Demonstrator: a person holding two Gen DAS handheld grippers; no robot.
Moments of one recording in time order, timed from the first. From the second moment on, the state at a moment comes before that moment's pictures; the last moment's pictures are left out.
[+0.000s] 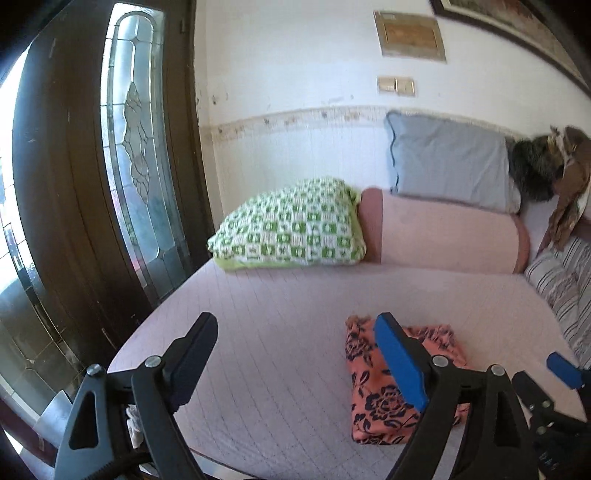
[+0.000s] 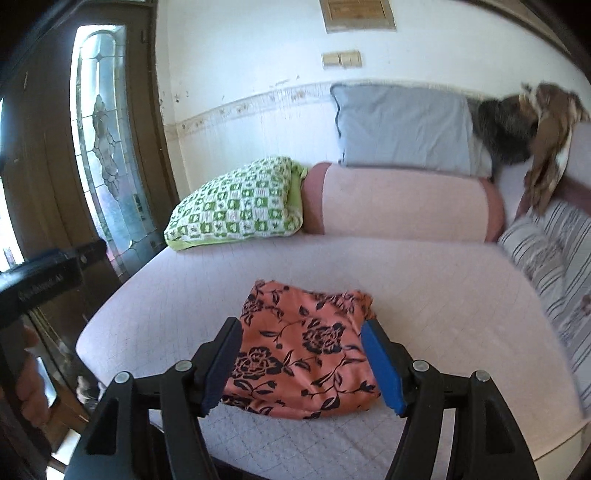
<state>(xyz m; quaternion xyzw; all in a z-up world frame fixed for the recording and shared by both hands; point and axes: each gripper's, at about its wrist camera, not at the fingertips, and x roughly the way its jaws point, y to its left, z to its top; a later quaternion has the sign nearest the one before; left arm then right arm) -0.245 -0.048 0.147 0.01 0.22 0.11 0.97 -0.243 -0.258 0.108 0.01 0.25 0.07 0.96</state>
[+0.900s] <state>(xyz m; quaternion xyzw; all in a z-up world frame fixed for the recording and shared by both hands) -0.301 -0.061 0.210 0.04 0.17 0.10 0.98 -0.281 -0.251 0.168 0.00 0.21 0.05 0.98</state>
